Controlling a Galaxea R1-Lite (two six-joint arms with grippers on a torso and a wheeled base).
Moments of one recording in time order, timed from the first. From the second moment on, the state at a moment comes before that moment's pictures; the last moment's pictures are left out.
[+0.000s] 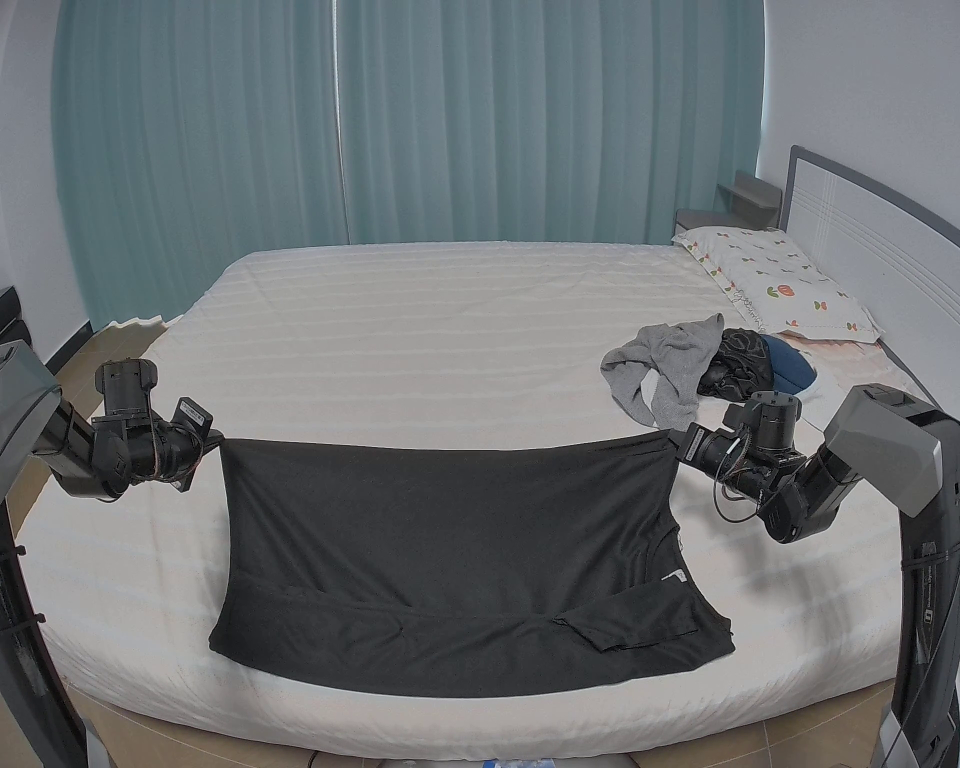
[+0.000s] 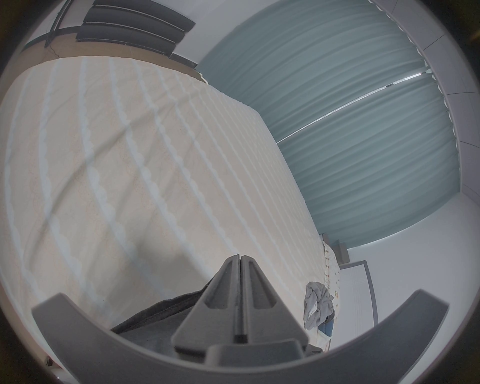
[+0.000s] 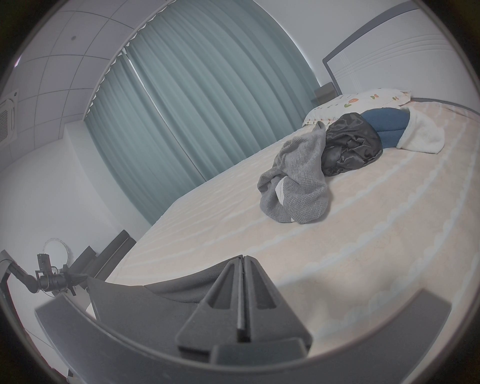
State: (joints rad) left arm 0.18 2.13 -1.06 -0.54 -0.26 -0.97; right arm 0.11 2.43 -1.13 -1.06 0.18 0.48
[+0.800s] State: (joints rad) left arm 0.18 2.15 -0.98 -0.54 -0.26 -0.85; right arm 0.11 2.34 -0.92 -1.06 0.24 0.48
